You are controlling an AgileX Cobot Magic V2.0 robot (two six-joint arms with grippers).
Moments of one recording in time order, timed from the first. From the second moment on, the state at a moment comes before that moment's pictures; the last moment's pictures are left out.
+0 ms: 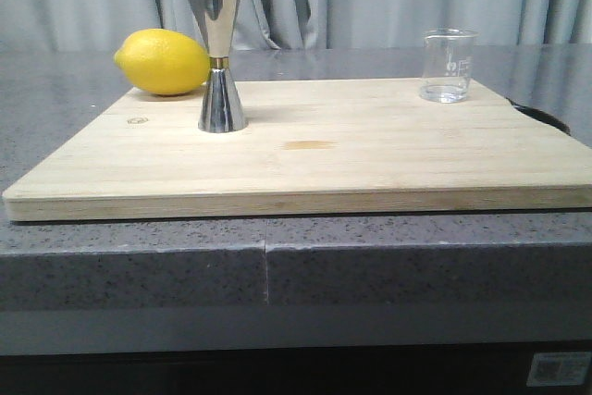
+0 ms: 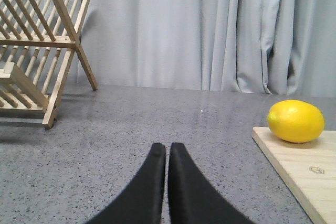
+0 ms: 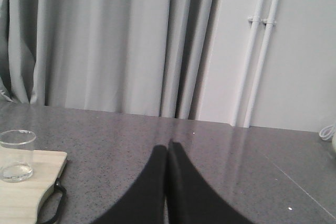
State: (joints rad) left arm 0.00 -0.01 0.00 0.09 -0.05 -0.13; right arm 0.04 -0.01 -0.25 -0.91 0.22 0.68
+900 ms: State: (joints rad) left arm 0.00 -0.01 0.00 0.09 -0.05 -0.13; right arm 0.04 -0.01 -0.19 -0.23 0.23 0.08
